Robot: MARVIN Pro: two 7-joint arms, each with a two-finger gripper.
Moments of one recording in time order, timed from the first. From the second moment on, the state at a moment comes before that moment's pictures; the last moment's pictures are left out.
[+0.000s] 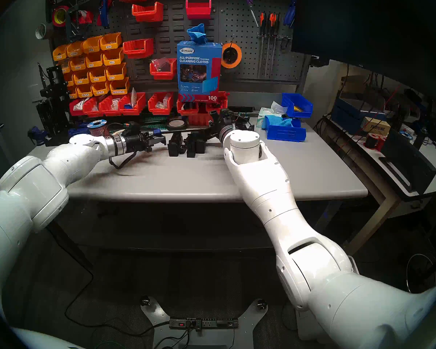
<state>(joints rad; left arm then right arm) 0.36 -1.20 -0.56 -0.13 -0.88 -0.29 -1.03 -0.88 -1.50 1.18 -1.22 0.24 0.39 -0.07</state>
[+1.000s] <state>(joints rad) 0.36 -1.20 -0.56 -0.13 -0.86 -0.29 -1.01 -0.87 -1.50 1.17 -1.20 0.24 0.39 -0.07</state>
